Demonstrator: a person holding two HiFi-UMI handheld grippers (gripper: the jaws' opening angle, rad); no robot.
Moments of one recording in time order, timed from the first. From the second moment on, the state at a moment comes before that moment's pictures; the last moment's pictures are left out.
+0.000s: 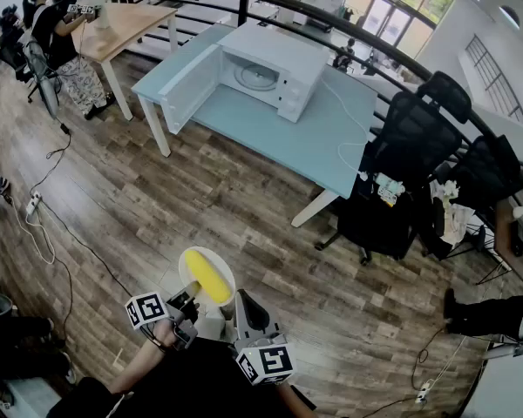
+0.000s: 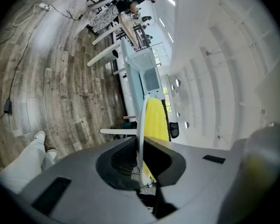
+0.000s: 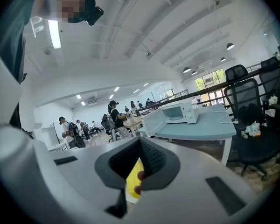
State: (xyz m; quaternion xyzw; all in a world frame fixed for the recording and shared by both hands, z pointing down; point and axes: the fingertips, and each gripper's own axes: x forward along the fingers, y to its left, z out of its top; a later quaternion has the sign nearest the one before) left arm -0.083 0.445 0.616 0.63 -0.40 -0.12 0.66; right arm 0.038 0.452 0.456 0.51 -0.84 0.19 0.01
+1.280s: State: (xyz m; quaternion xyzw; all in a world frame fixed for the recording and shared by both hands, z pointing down) left arm -0.124 0.433 0.606 0.65 -0.39 -0.13 0.64; right arm -0.017 0.454 0.451 0.53 -0.83 0.17 -0.02
